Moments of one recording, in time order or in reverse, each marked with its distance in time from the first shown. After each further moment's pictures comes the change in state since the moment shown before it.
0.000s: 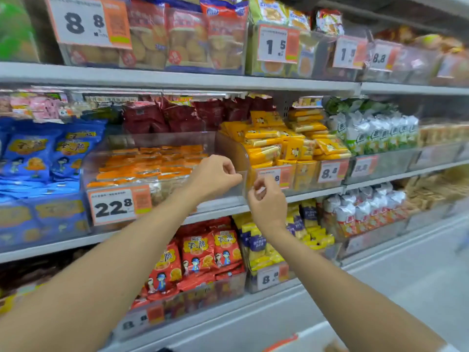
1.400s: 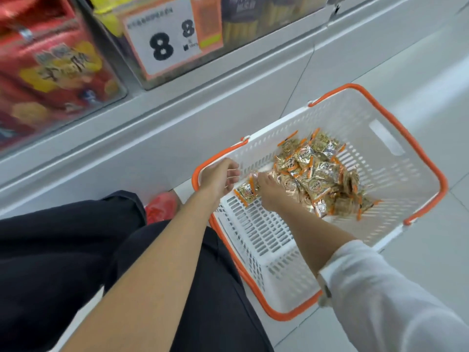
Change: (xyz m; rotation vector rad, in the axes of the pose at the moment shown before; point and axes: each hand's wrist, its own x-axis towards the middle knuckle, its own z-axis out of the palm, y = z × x) left_hand -0.235 -0.121 0.446 -0.825 -0.477 -1.344; right_hand -0.420 0.427 -0.017 -0.724 -1.353 0.636
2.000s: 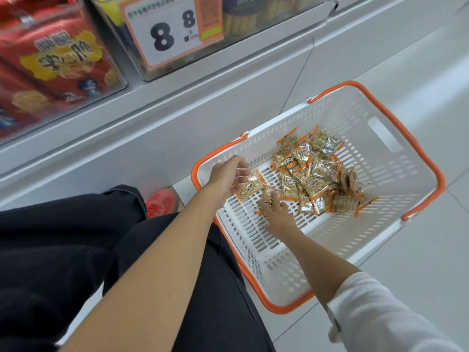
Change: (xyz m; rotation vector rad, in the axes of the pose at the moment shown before) left_hand -0.002 -0.007 0.012 0.021 -0.107 0.001; right_hand -0.050 0.022 0.064 0.008 -0.085 0.031
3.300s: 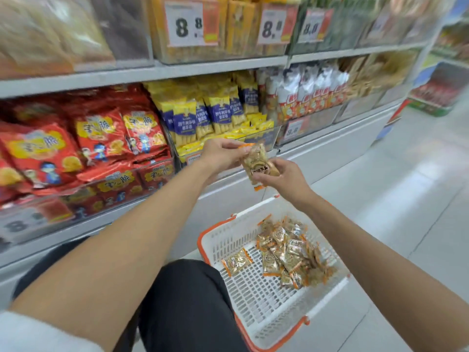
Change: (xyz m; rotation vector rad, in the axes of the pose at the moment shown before) left_hand -0.201 0.184 0.011 0.195 -0.101 0.791; right_hand -0.215 -0.069 -0.348 0.992 0.702 -0.471
